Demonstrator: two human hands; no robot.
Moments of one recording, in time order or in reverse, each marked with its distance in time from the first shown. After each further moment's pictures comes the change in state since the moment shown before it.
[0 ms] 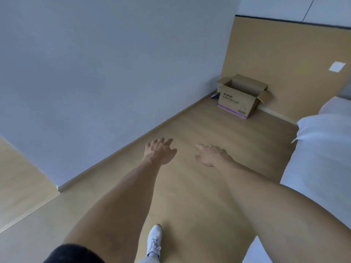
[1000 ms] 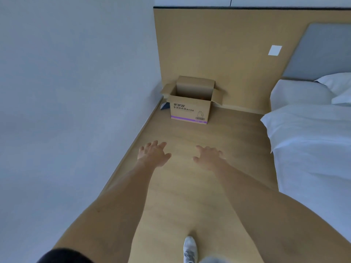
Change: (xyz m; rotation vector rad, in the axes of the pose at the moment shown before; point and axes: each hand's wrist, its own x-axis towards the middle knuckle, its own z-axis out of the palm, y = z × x) left_hand 0.577 0.162 -0.118 0.190 -0.126 0.364; right_hand 0.455 0.208 -0.159 0.248 0.010 0.436
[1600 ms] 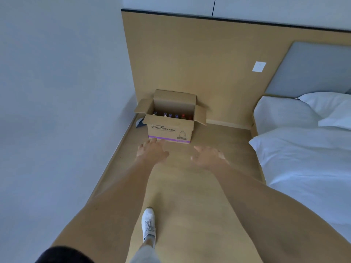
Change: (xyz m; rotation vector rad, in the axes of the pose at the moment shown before) left_hand 0.342 0.047 -0.093 -0.027 0.035 0.183; right_hand 0.278 0.050 -0.133 0.074 0.022 0.150
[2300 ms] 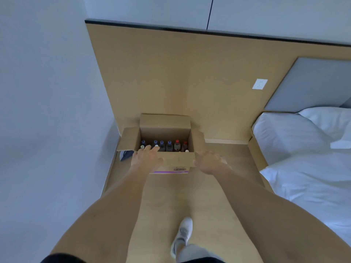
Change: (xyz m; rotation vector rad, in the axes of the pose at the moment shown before) left_hand 0.380 -0.095 -0.115 -0.033 0.003 0.130; right_hand 0.330 -0.081 -0.146 0.064 -0.005 0.178
